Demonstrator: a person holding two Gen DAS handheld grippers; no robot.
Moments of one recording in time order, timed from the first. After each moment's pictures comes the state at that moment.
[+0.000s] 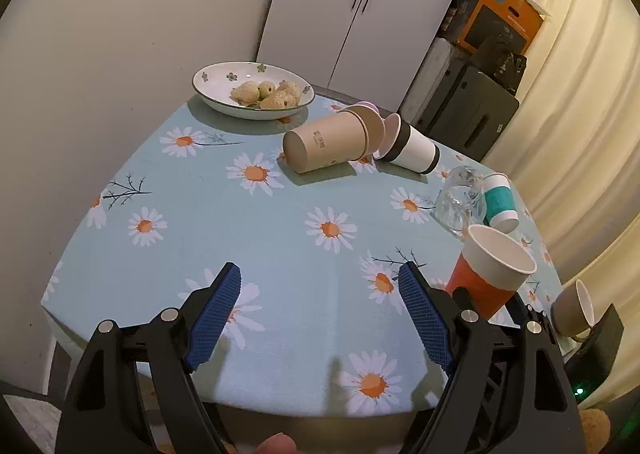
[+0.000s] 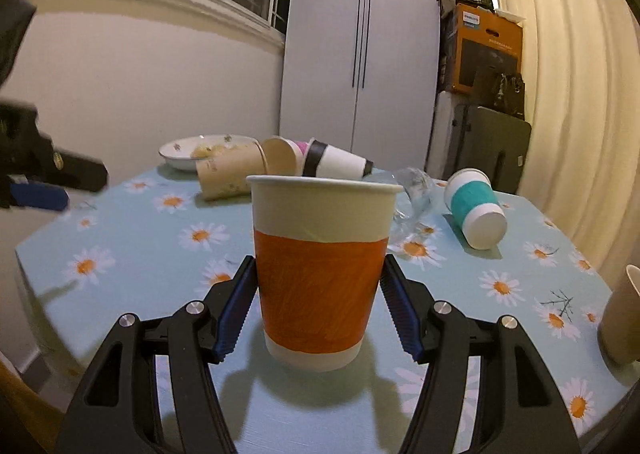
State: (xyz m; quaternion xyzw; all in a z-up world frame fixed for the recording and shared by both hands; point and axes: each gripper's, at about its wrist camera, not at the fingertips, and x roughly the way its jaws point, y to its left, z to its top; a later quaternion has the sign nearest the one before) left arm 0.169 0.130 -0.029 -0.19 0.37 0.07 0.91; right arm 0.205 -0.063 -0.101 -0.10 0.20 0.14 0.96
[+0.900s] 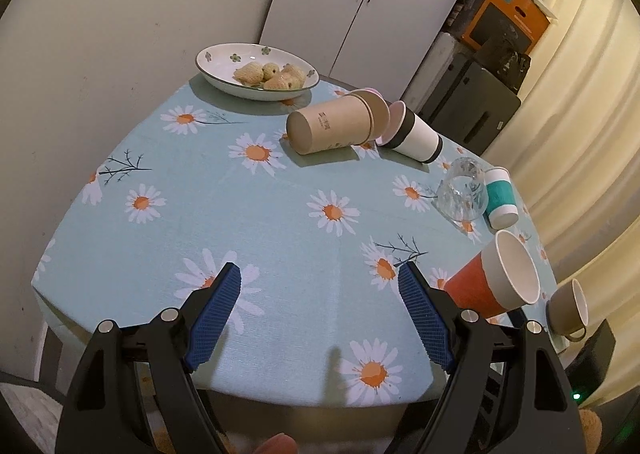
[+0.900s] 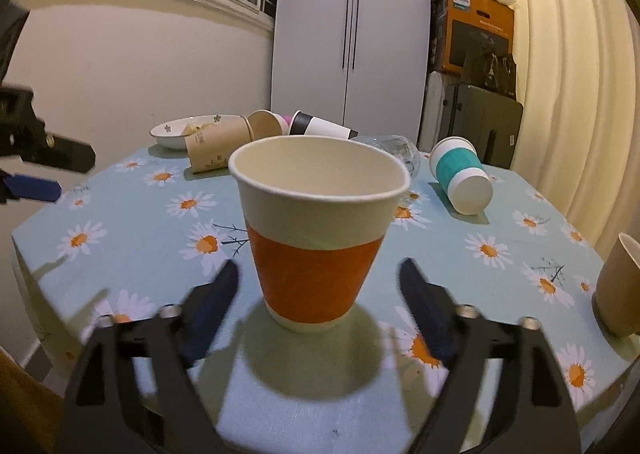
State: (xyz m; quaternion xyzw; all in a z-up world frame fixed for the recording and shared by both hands) left arm 0.167 0.134 -0.040 -0.21 0.38 0.06 0.90; right arm 0.190 -0.081 -0.108 -0.08 0.24 0.14 0.96
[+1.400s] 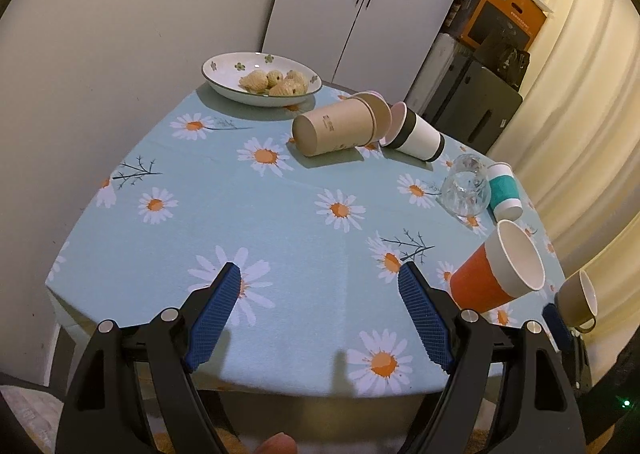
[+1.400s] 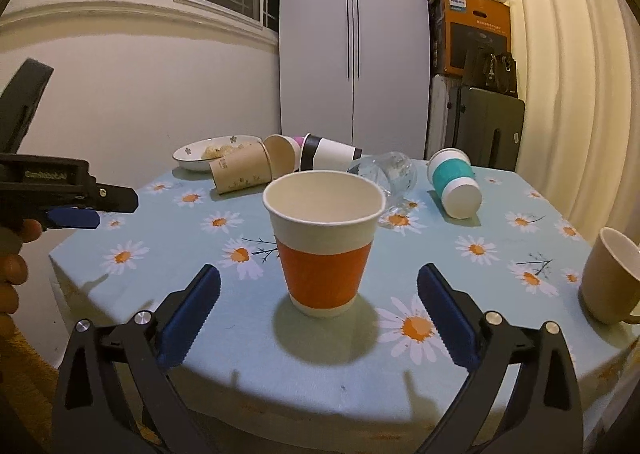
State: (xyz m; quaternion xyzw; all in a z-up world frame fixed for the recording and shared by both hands) left arm 0.154 0.130 -0.036 -0.19 0.37 0.08 0.91; right arm 0.148 -0.093 -0.075 -0.06 0.23 0.16 0.96
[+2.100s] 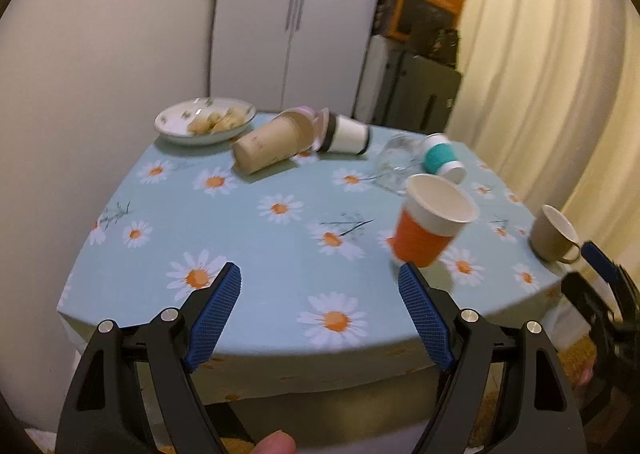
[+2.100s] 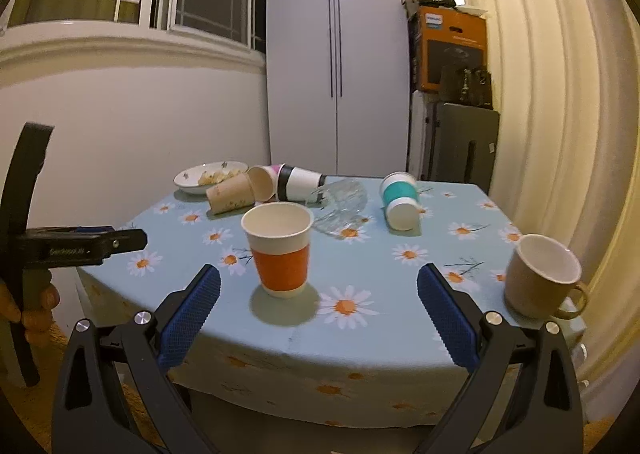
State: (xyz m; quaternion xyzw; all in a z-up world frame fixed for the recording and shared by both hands) left arm 0.101 0.068 -0.013 -0.08 0.32 0.00 0.94; right arm 0.080 -0.162 -0.015 -0.04 0.21 0.14 0.97
